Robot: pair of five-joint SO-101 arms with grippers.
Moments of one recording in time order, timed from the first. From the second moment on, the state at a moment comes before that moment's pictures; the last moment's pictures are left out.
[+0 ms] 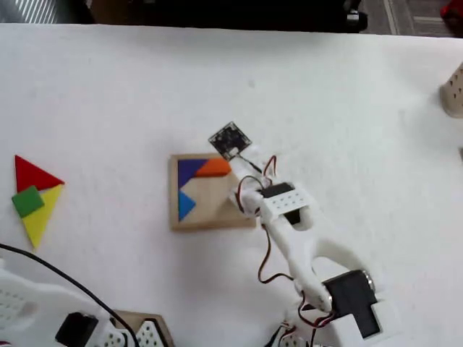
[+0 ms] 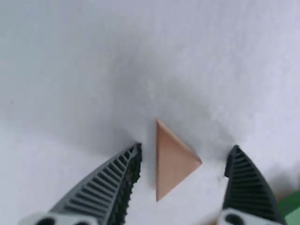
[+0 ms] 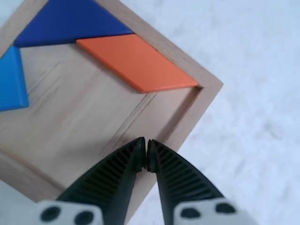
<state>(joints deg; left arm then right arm) -71.3 21.9 16.4 54.6 22.1 -24.0 -7.7 51.0 23.9 22.7</state>
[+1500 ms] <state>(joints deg) -69.9 21.5 14.1 56.5 22.2 -24.0 -7.7 51.0 23.9 22.7</state>
